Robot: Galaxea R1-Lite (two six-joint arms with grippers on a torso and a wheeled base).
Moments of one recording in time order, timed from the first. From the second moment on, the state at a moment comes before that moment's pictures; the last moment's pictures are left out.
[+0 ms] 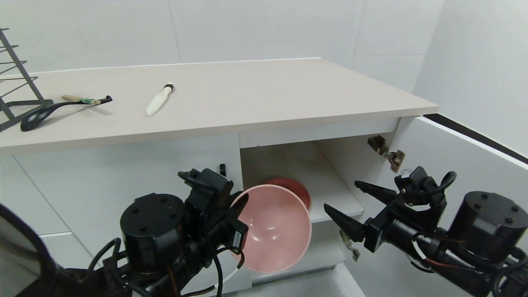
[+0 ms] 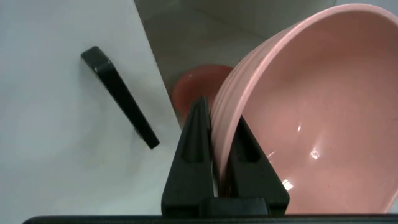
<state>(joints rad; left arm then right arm) -0.84 1.82 -0.39 -1.28 0.33 0.09 0.58 1.85 -0.17 -1.57 0.09 0.02</state>
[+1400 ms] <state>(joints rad) -0.91 2.18 -0.71 -1.57 0.41 0.23 0.54 1.85 -0.14 -1.57 0.08 0.17</state>
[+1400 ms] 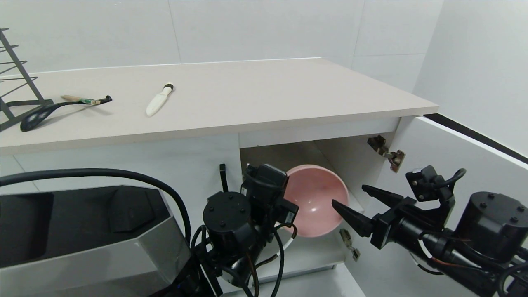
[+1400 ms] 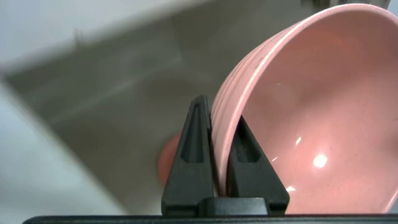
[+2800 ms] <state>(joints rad) -0.92 2.16 -0.78 -1.57 0.33 0.26 0.52 1.90 -0.26 -1.57 0.08 0.24</state>
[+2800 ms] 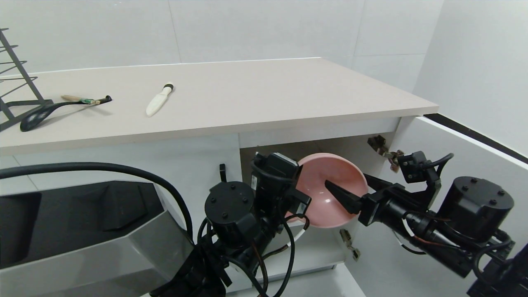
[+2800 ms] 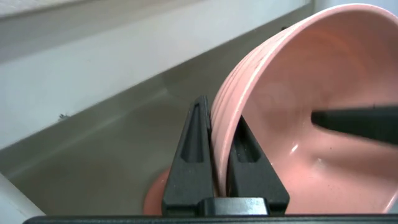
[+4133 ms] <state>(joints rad) -0.93 2.10 -0.65 -1.57 0.28 0.26 0.47 1.97 -0.27 -1.57 0.08 0.18</state>
